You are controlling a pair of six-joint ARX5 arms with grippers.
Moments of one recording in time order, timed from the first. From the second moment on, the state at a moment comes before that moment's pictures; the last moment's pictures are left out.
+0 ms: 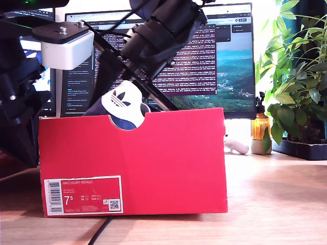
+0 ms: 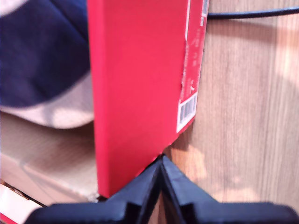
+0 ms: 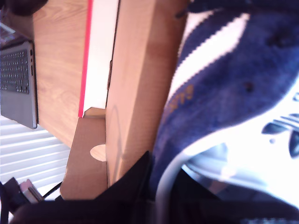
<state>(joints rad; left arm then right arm) -0.82 1.21 0.71 -0.61 -0.32 0.79 0.77 1.85 1.41 -0.42 -0.42 0.77</state>
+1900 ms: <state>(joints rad) -0.82 1.21 0.71 -0.61 -0.34 0.79 0.75 1.97 1.71 -0.95 -0.21 0.48</state>
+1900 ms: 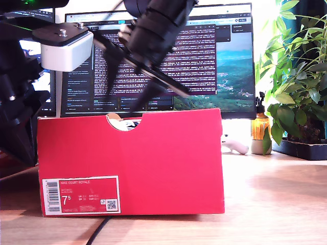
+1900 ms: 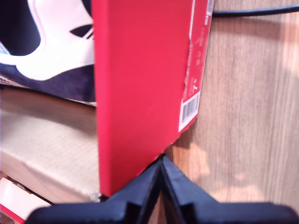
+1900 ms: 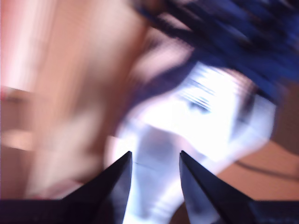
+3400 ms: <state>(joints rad) -0.83 1.21 0.71 -0.61 -0.36 0.79 0.74 2.08 1.71 -0.95 -0.15 0.45</state>
